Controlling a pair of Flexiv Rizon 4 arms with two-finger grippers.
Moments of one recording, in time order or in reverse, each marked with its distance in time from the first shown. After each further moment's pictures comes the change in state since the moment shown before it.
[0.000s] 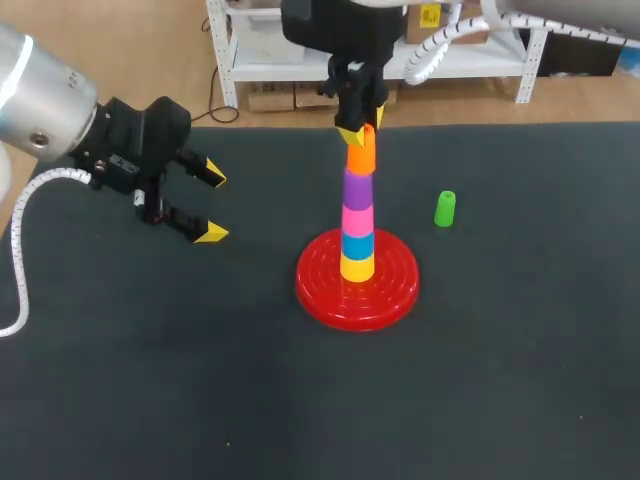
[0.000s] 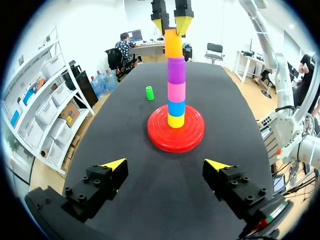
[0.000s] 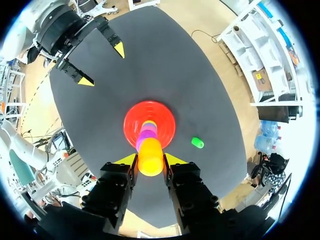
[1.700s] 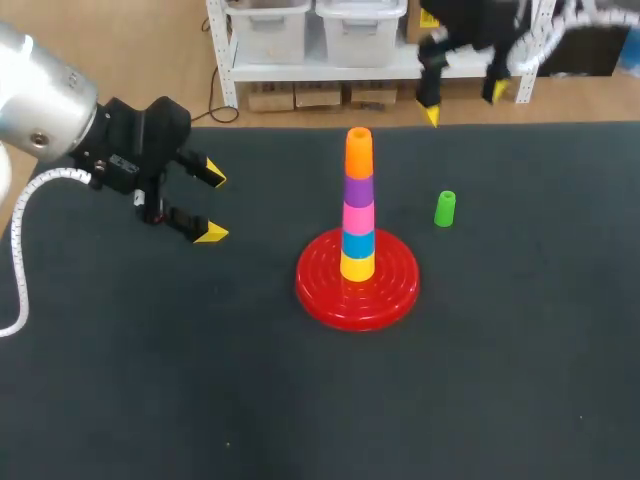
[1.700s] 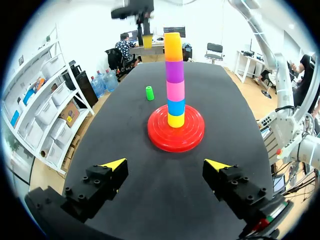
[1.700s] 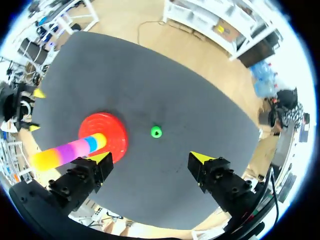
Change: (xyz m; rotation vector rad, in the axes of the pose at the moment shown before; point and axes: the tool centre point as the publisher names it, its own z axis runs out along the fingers) left arm 0.000 0.000 0.000 0.000 0.000 0.000; right arm 0.058 -0.154 0.060 -0.023 -0.050 0.521
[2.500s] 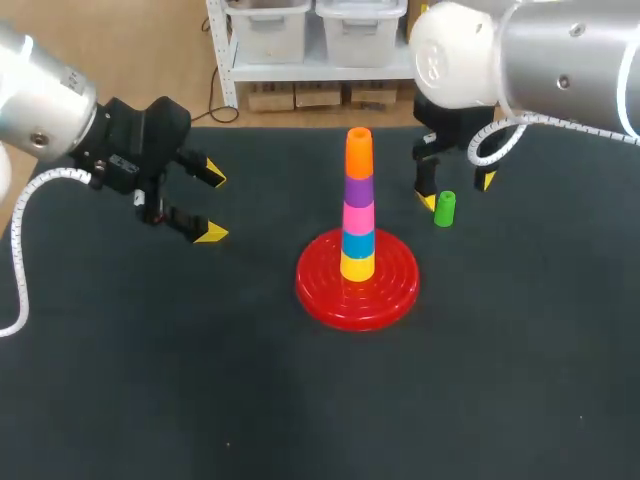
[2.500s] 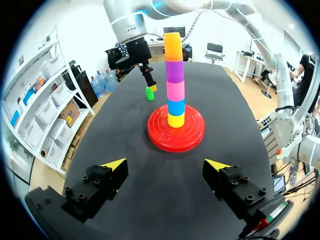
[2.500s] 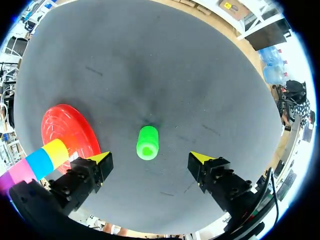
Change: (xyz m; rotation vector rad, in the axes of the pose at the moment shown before) left arm 0.000 0.000 0.000 0.000 0.000 0.000; right arm 0.003 -0.011 0.139 -0.010 0.167 0.008
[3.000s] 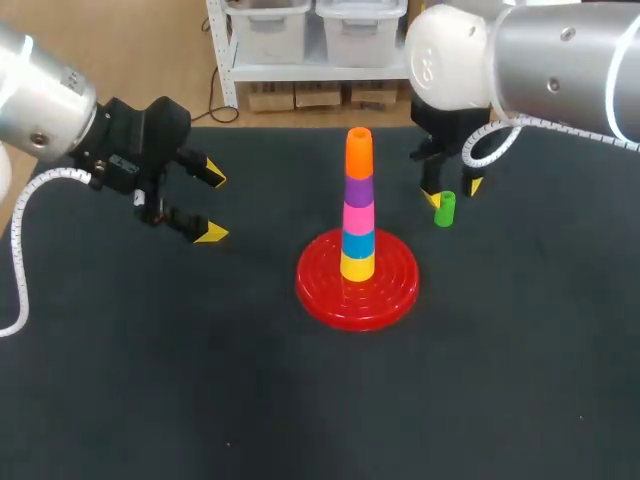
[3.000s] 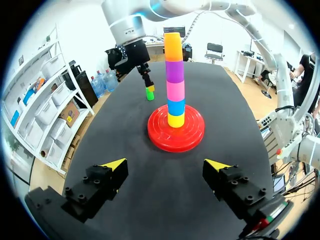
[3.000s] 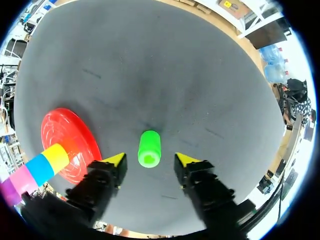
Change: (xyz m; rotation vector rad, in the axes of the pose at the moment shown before) left arm 0.000 0.000 0.000 0.000 0.000 0.000; right arm -0.006 0.002 0.007 -0.014 0.003 0.012
